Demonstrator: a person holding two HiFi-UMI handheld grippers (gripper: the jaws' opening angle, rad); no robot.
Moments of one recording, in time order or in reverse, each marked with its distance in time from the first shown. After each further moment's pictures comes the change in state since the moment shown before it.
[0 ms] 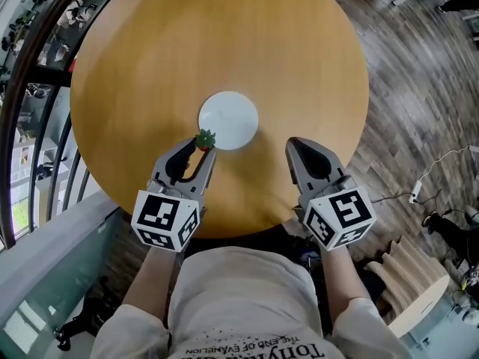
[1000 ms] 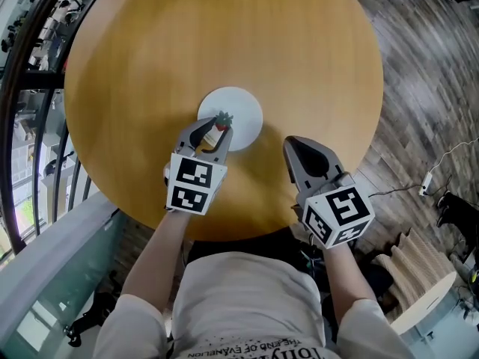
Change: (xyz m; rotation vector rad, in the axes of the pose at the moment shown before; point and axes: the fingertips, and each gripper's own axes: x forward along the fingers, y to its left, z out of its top) left arm 0.102 0.022 -0.070 0.189 0.238 -0.001; right arm 0.037 -0.013 -0.048 0.038 0.066 0.021
